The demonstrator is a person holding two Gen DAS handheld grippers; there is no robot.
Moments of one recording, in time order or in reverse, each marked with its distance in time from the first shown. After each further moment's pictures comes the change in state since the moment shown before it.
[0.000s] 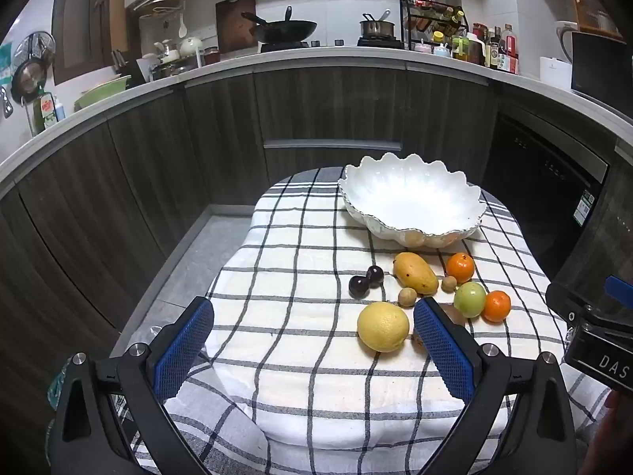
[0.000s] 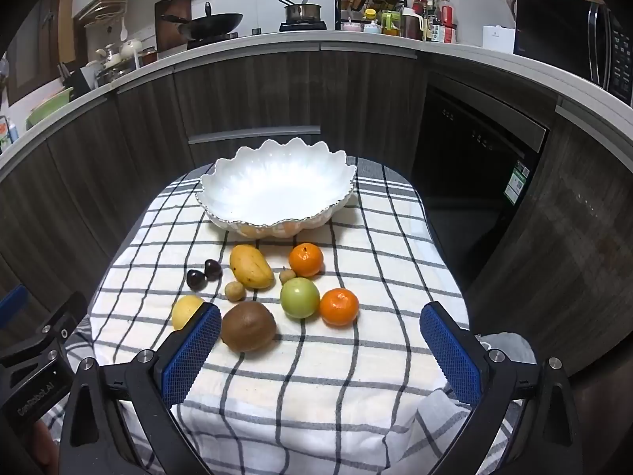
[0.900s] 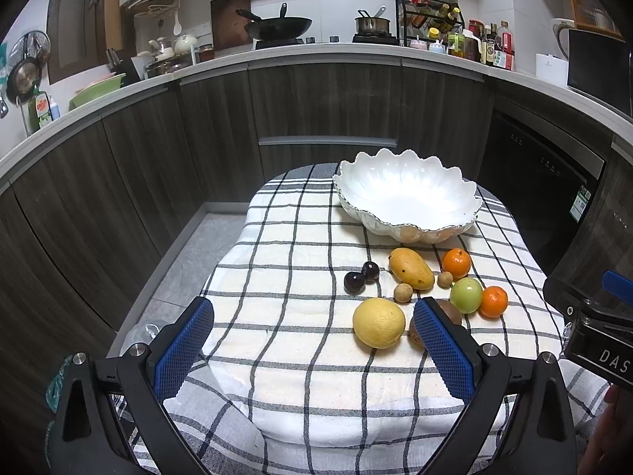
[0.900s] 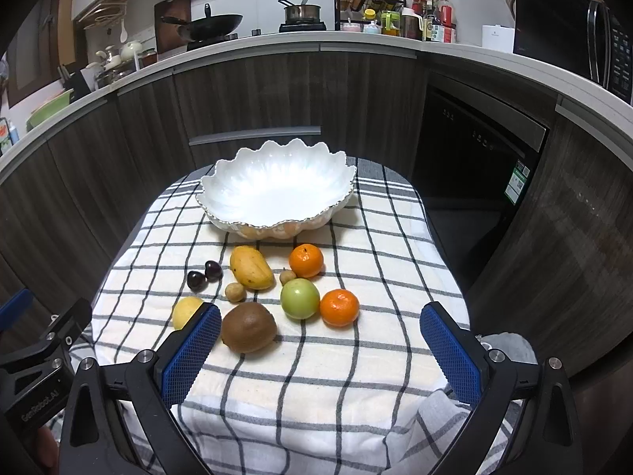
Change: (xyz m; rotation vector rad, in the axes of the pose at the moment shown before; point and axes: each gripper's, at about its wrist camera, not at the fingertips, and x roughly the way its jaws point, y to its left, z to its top) left arm 0.002 -0.005 -0.003 0.011 0.008 -0.005; right arm 0.001 0.001 0.000 0.007 -0.003 0.010
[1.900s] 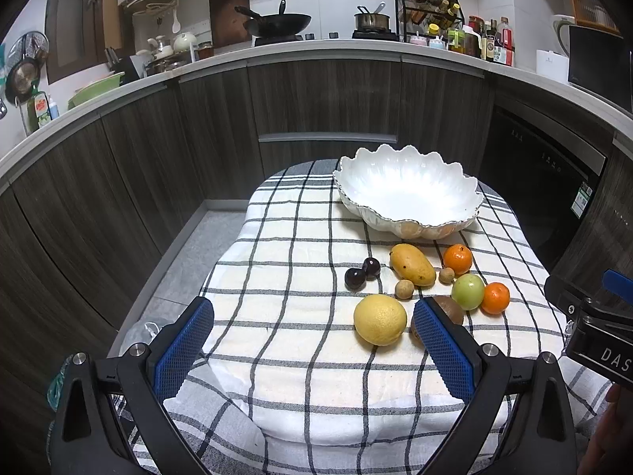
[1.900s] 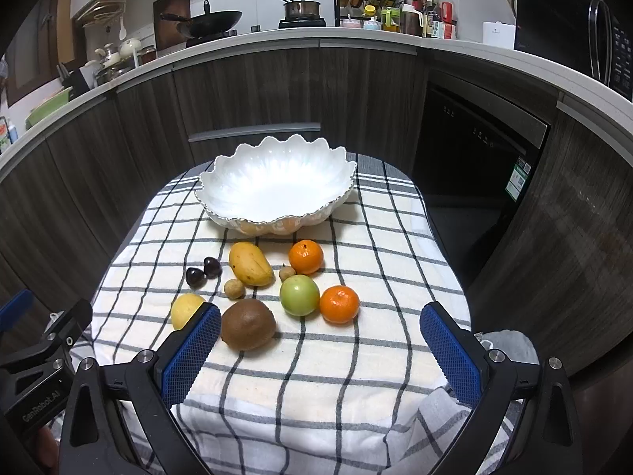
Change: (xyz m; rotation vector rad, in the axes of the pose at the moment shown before) left arm 0.004 0.000 -0.002 0.005 0.014 0.000; right arm 0.004 0.000 -0.002 0.000 0.006 0.000
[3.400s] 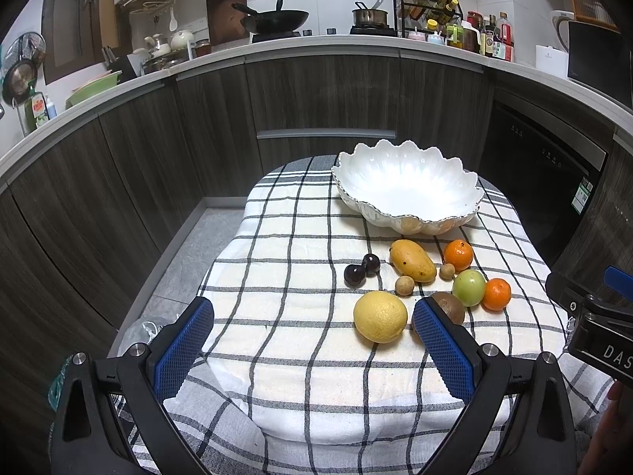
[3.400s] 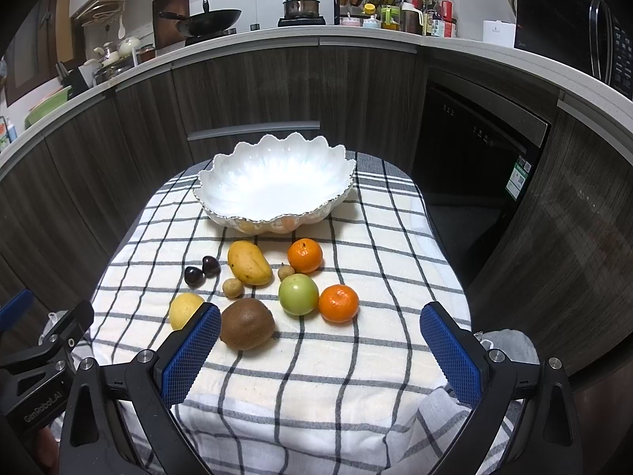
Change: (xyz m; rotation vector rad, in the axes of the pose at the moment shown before) left arm 0.003 -0.002 -0.003 0.006 0.007 0.000; right arm 0.003 -0.001 0.000 0.002 0.007 -0.002
